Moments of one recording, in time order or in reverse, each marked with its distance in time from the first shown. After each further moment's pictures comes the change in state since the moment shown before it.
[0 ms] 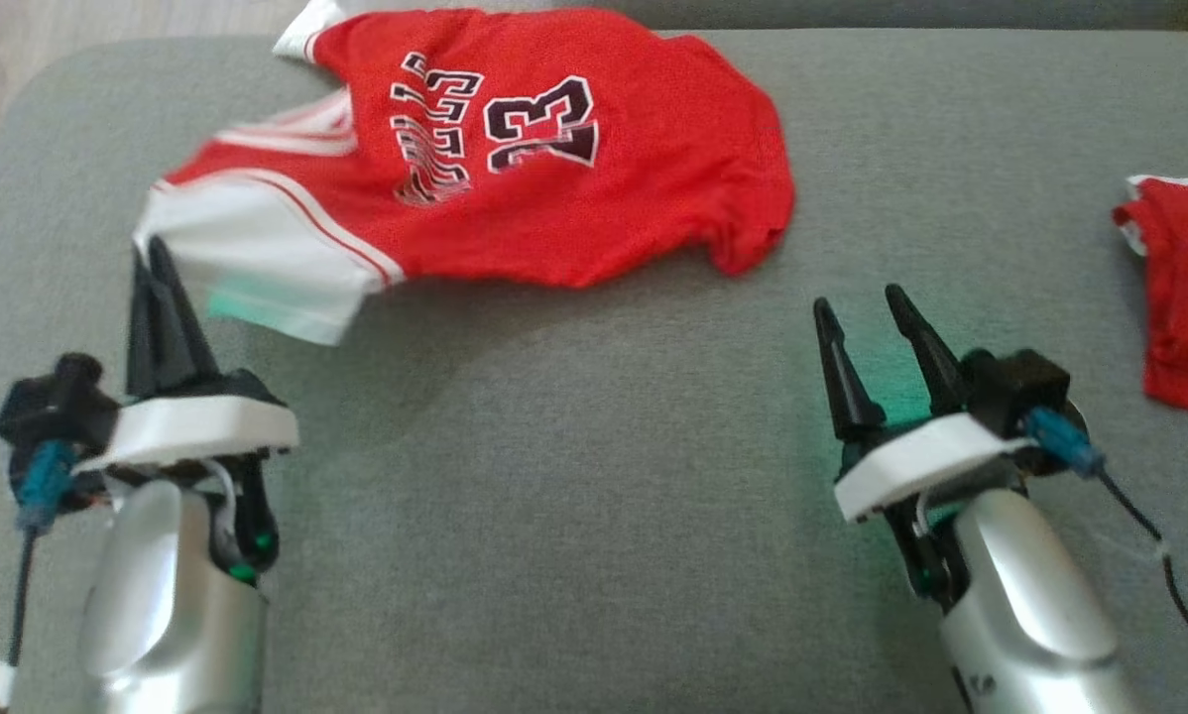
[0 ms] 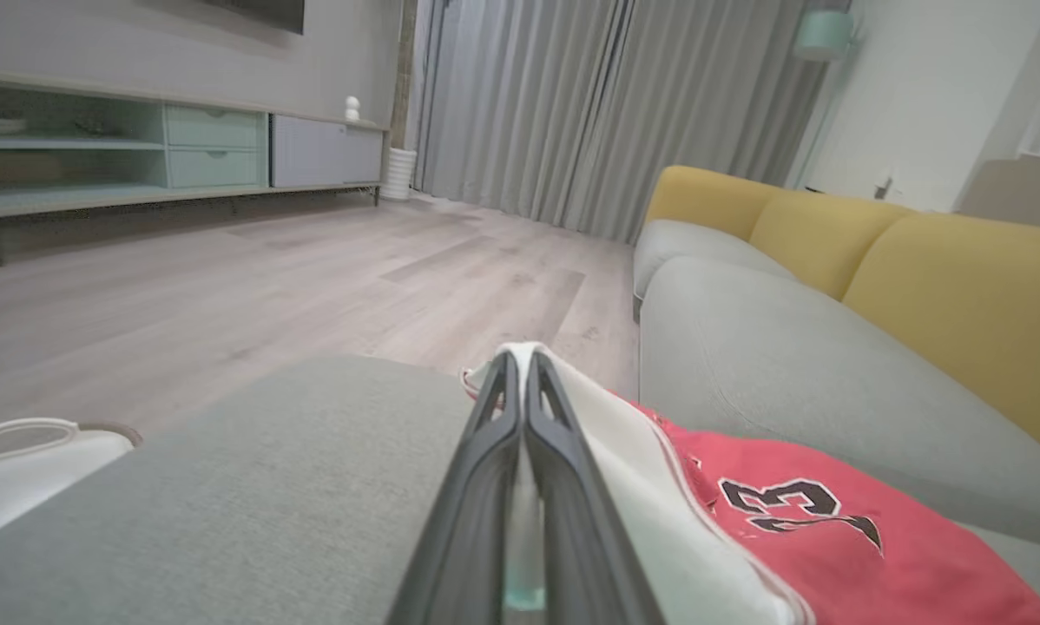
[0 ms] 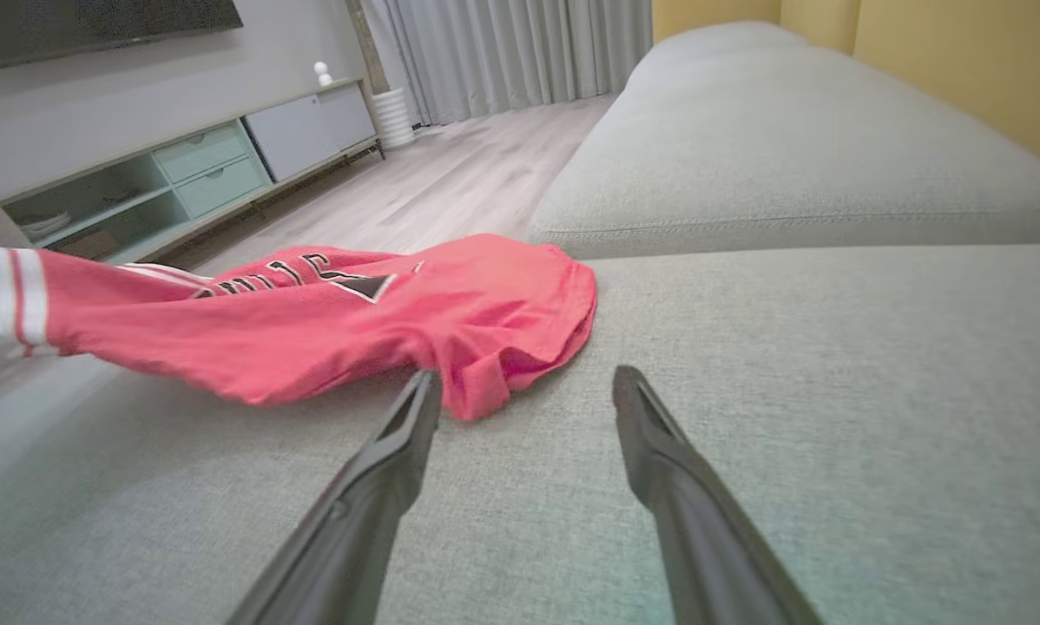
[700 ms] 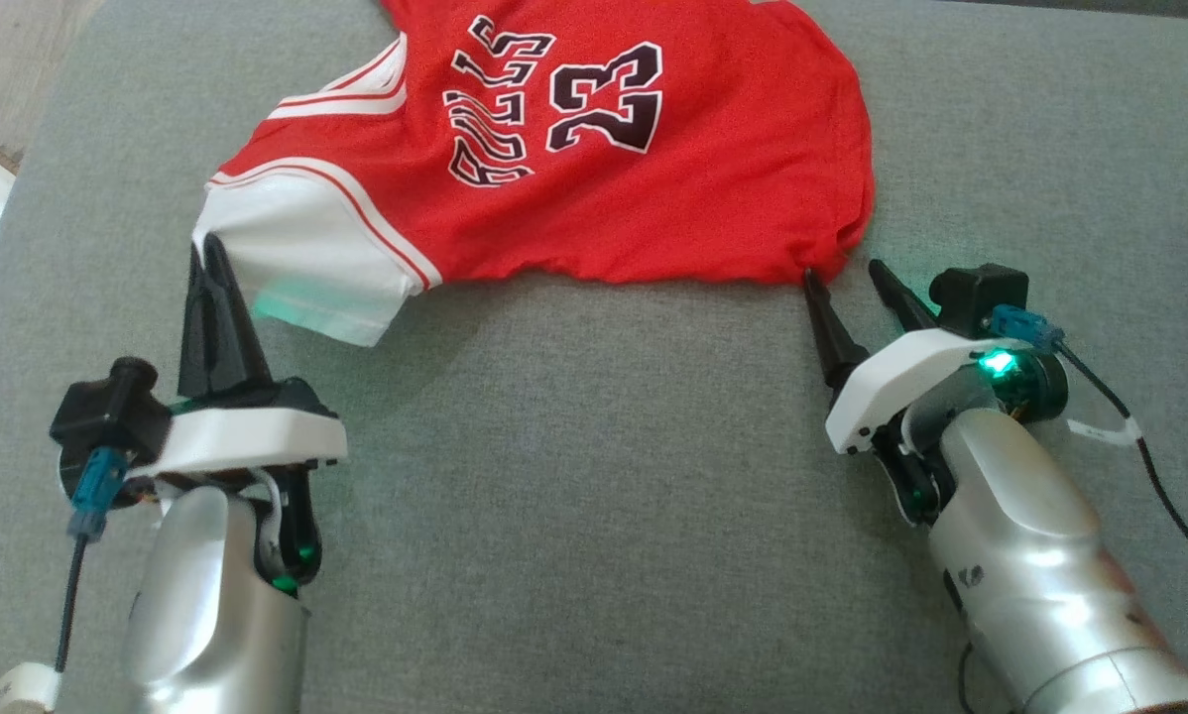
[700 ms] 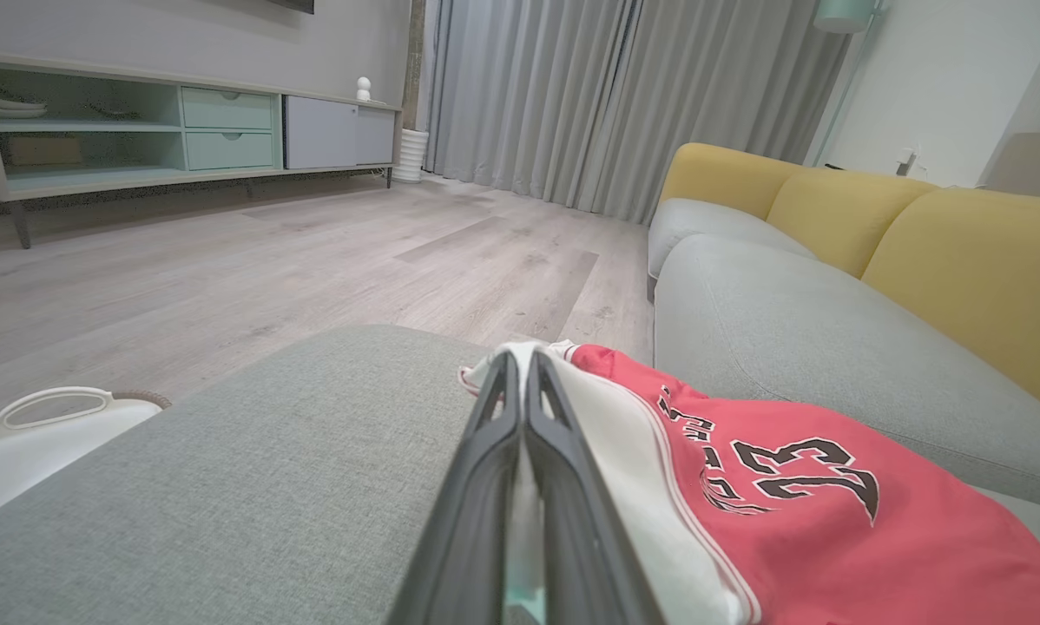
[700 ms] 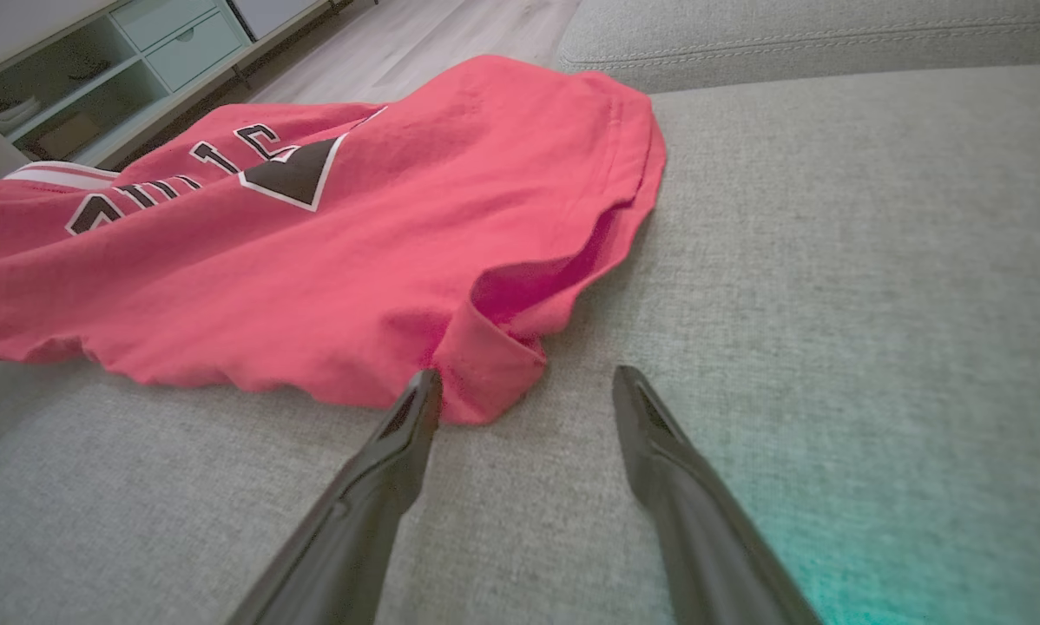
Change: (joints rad) left arm 0.027 -0.040 -0.035 -0.048 0.023 -0.021 -0.002; right arm -0.284 -0.007 0.061 0.421 0.101 0.000 0.077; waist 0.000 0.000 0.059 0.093
